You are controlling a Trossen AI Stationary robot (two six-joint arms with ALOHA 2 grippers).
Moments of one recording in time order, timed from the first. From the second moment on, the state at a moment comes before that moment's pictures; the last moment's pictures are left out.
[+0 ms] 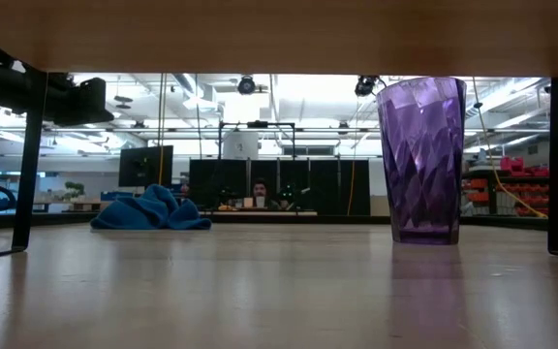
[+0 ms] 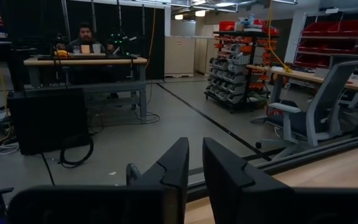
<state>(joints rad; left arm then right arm) 0.87 0.01 0.06 -0.01 -0.30 -0.03 1.03 1.58 1.38 -1.43 -0.01 2.23</state>
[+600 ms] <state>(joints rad) 0.87 0.01 0.06 -0.02 -0.30 -0.03 1.06 1.54 1.24 -1.28 -0.07 2.26</state>
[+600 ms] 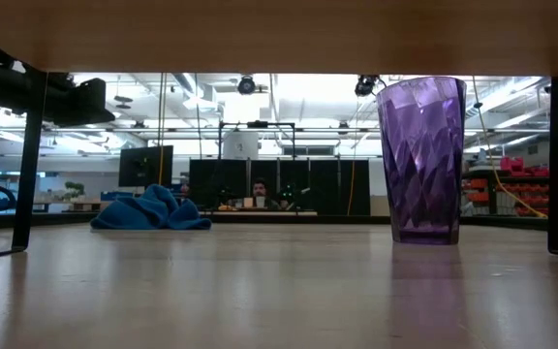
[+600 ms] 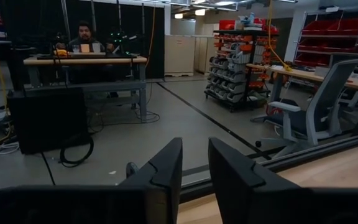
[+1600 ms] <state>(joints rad) 0.87 0.01 0.06 -0.03 -0.29 -0.03 1.06 1.54 1.16 -1.20 -0.03 2.22</state>
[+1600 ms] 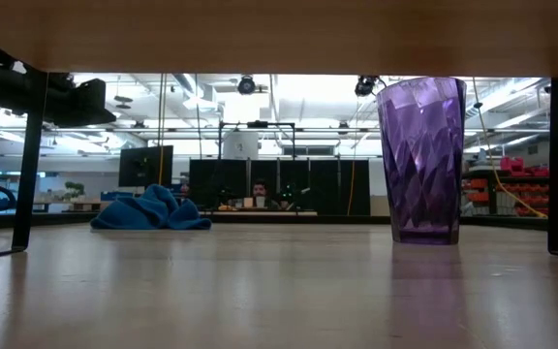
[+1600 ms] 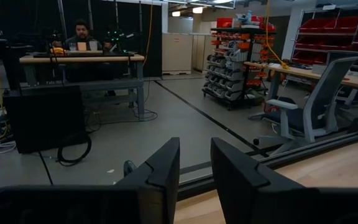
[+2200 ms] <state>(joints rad) 0.87 0.01 0.06 -0.03 -0.29 -0.03 1.06 1.54 1.15 -1.20 -0.03 2.21</state>
